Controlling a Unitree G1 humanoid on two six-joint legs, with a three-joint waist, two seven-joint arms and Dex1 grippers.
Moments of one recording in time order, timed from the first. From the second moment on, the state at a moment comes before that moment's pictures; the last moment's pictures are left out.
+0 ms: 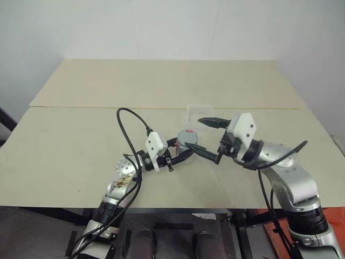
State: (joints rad) left arm -0.39 0.21 -0.17 0.11 -0.28 -0.05 -0.89; right arm -0.36 -0.57 0.05 -0.40 0.39 0.33 0.76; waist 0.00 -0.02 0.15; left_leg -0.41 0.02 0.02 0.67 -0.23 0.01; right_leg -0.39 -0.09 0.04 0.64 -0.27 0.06
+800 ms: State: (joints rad) left arm -0.40 0.20 -0.17 0.12 -0.28 -0.05 -0.90; right arm -0.37 -0.54 0.06 -0.45 0.45 0.34 0.79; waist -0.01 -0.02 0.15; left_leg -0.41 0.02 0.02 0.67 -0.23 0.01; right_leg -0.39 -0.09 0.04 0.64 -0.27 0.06
